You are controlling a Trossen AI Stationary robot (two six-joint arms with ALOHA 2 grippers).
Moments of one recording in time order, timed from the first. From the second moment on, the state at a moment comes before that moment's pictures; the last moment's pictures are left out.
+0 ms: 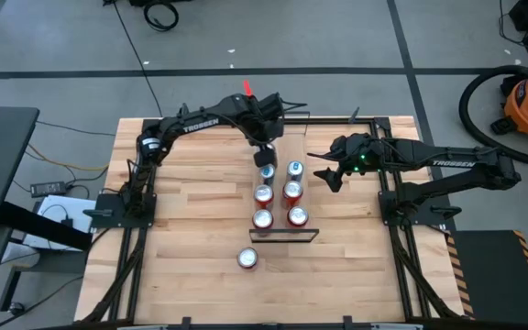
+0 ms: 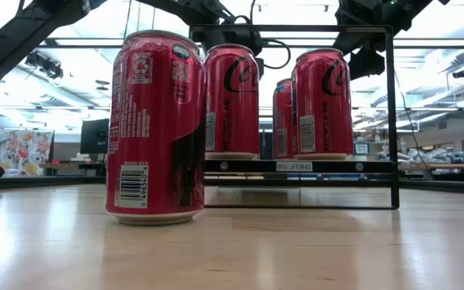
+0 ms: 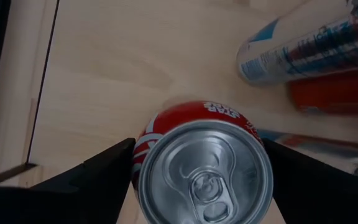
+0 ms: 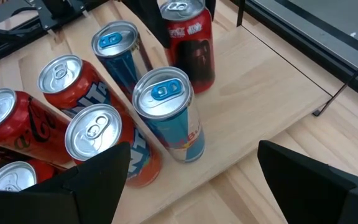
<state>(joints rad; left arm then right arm) 0.42 2.11 2.02 -1.12 0.19 0.18 -0.15 0.96 0.86 -0.58 0.16 0.39</state>
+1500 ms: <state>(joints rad) -0.28 1.94 2.17 -1.41 0.01 -0.61 0.00 0.85 0.88 -0.63 0.16 0.39</state>
